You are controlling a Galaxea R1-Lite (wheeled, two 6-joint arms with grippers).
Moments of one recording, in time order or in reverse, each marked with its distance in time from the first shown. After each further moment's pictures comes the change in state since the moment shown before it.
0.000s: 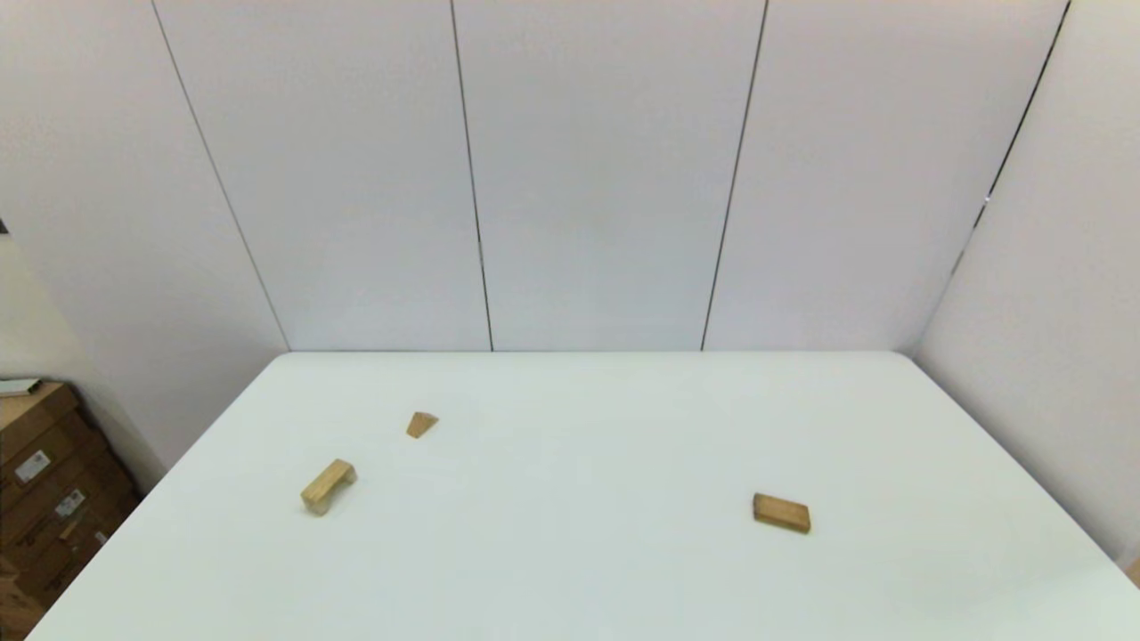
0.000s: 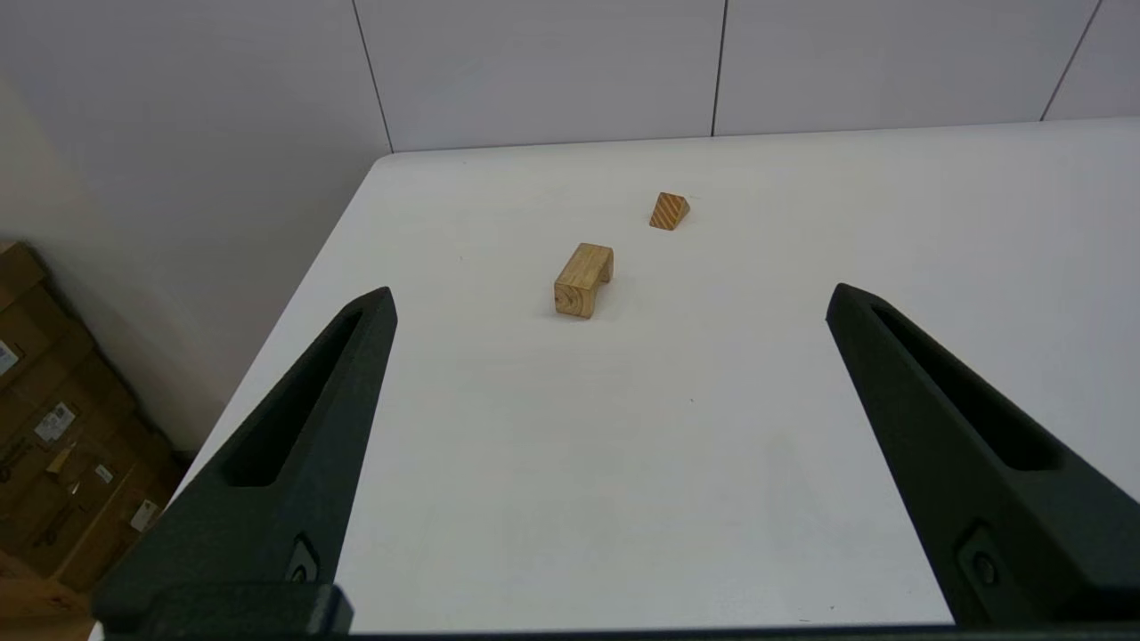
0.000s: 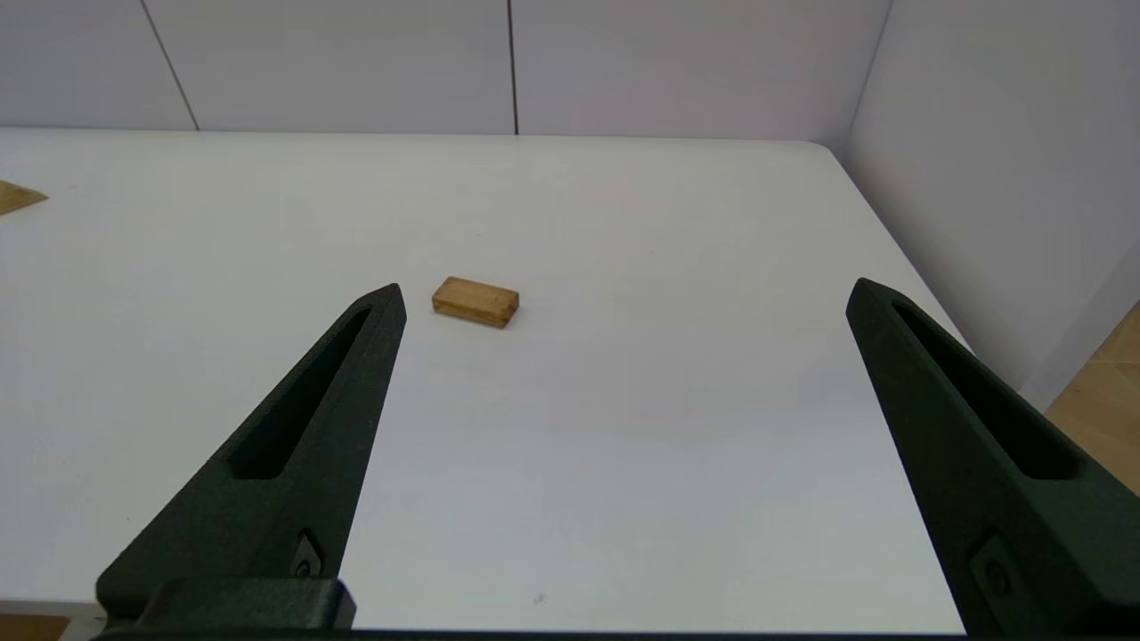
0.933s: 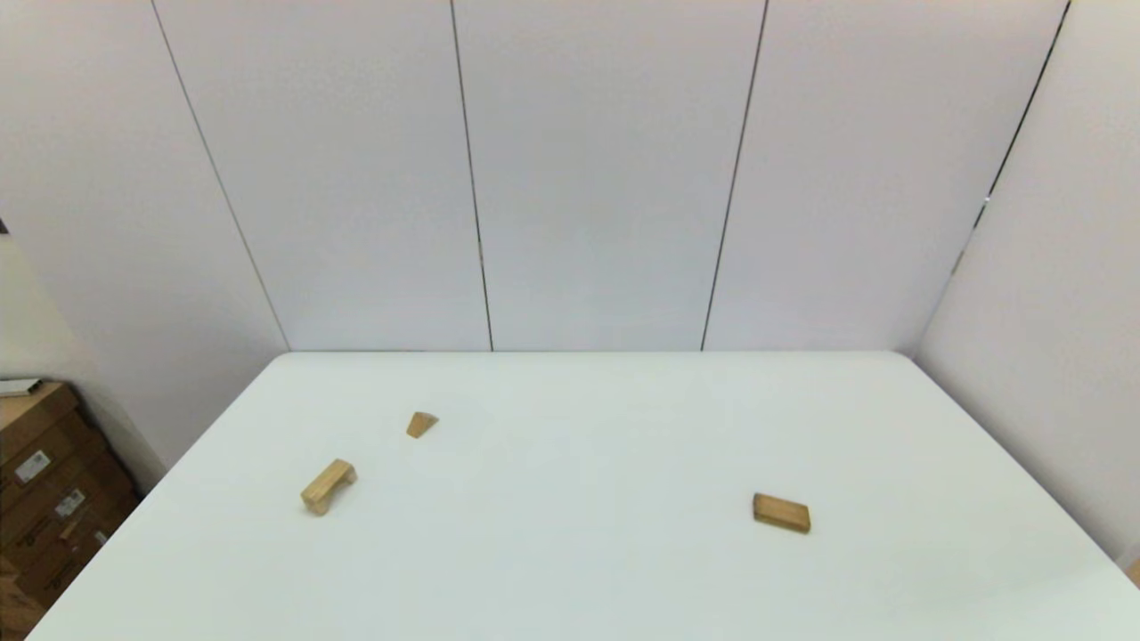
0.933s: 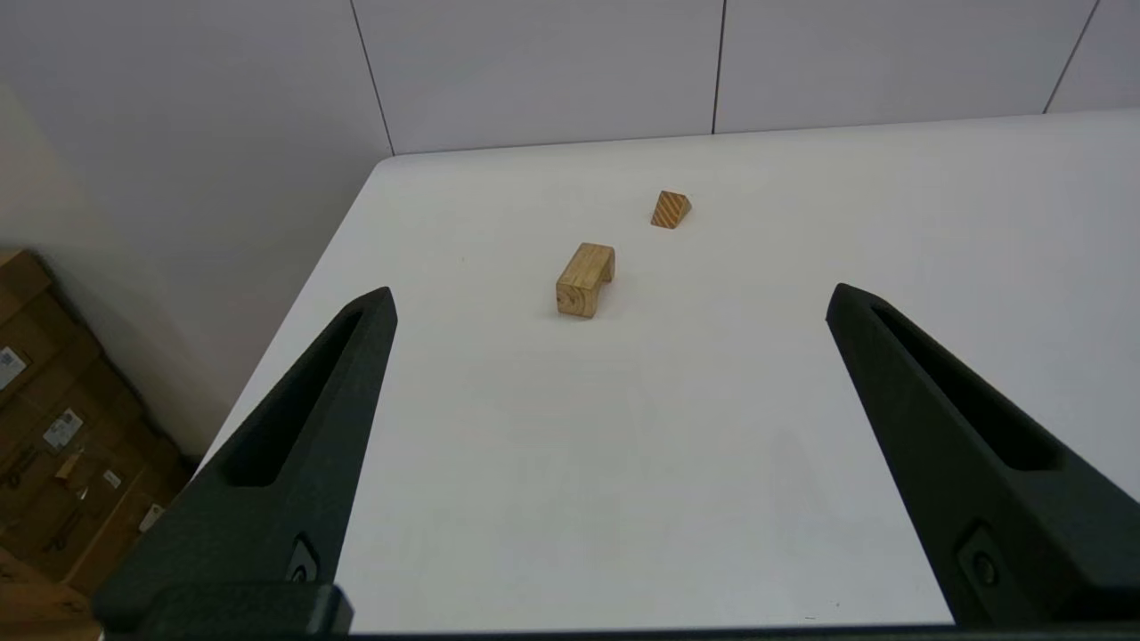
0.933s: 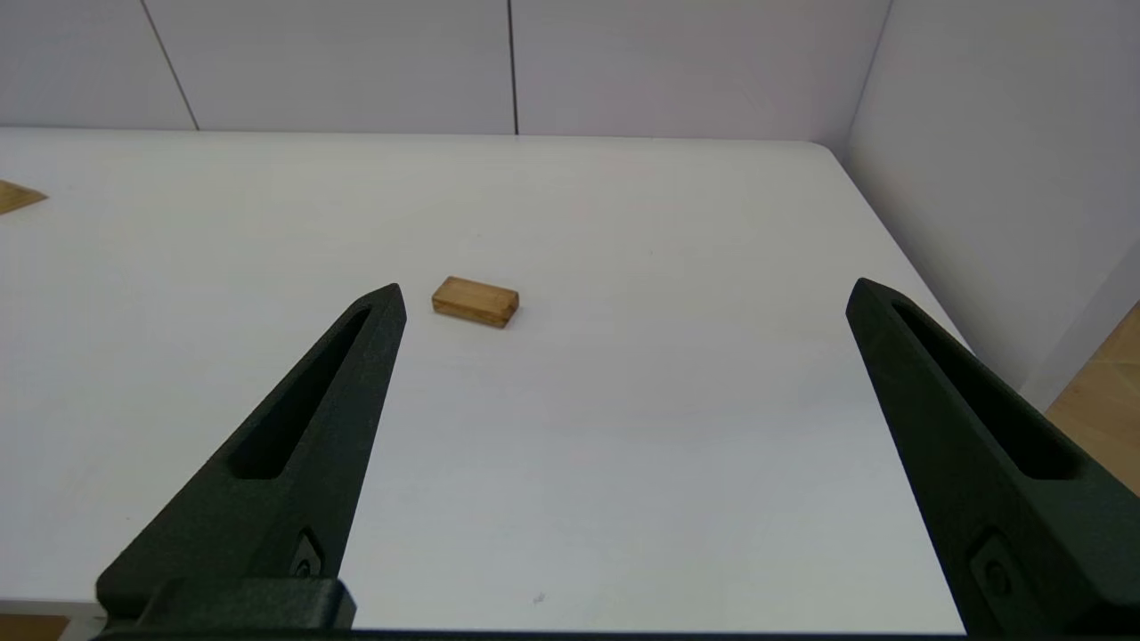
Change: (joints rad) left arm 0.000 0.000 0.000 0.000 -0.004 0.016; right arm 0.000 0.000 0.000 0.000 0.000 0.000
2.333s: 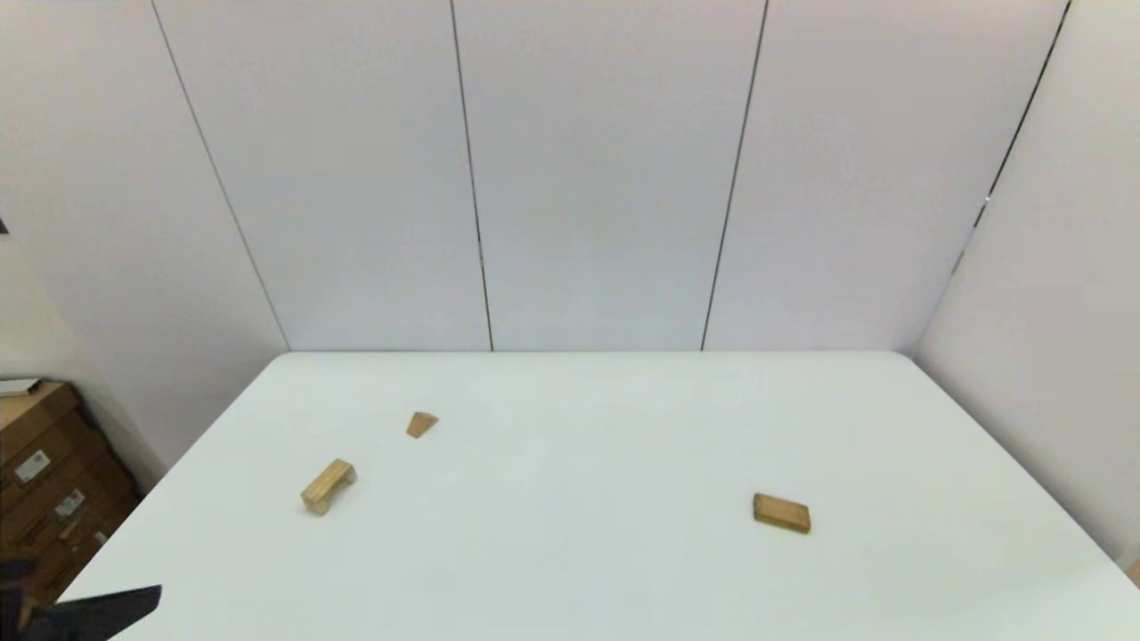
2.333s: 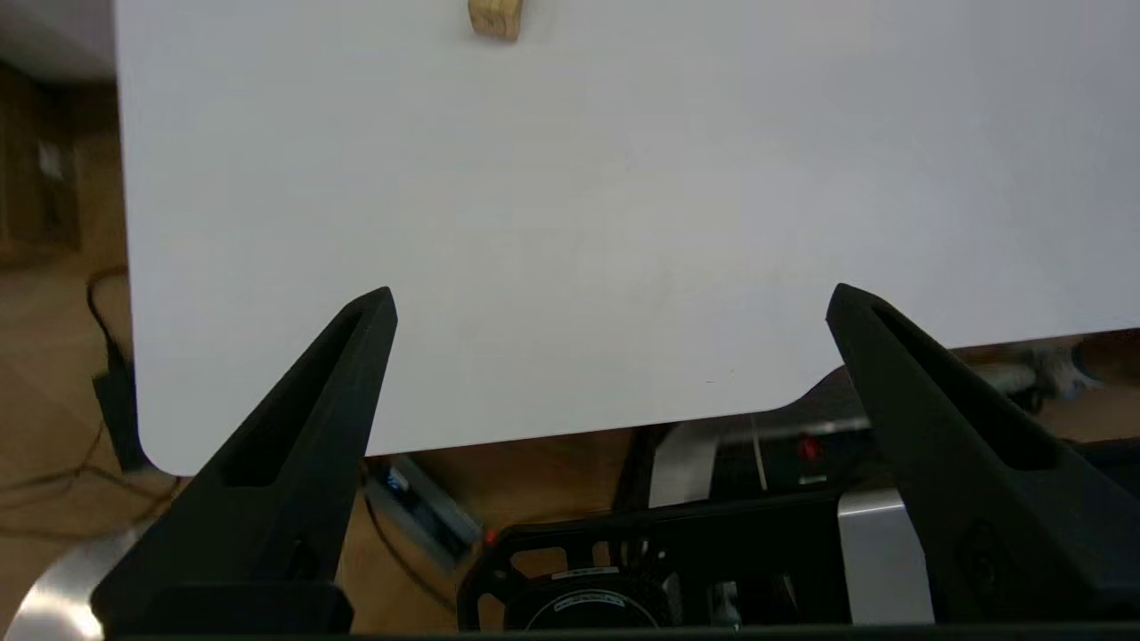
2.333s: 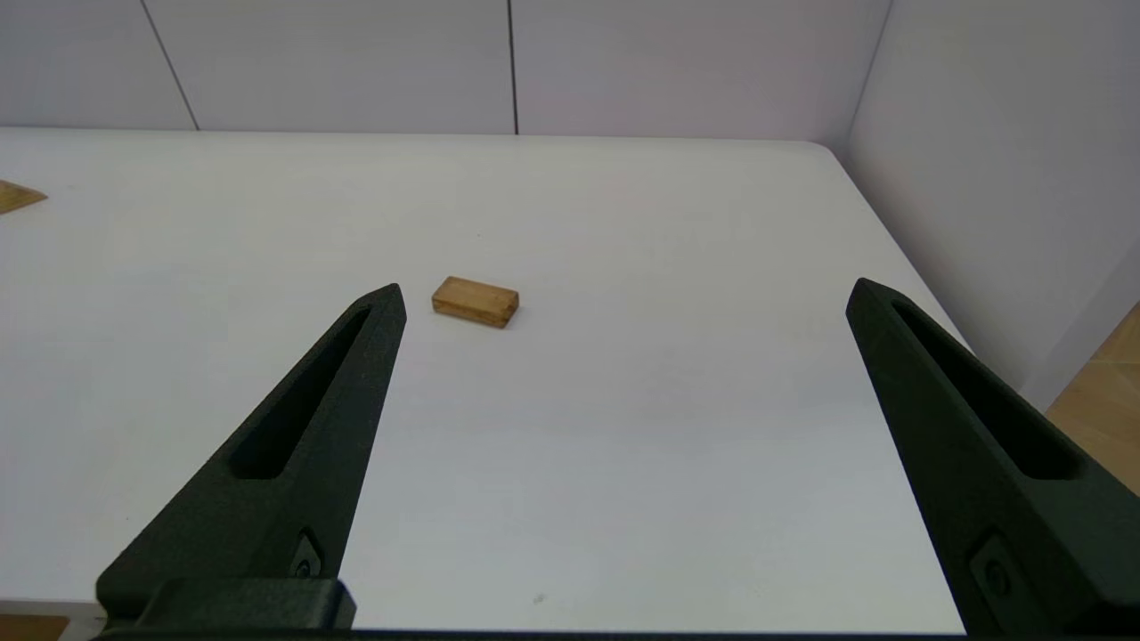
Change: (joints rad) left arm 0.000 0.979 -0.756 0.604 -0.090 0.008; right arm 0.000 0.000 0.000 0.000 0.000 0.000
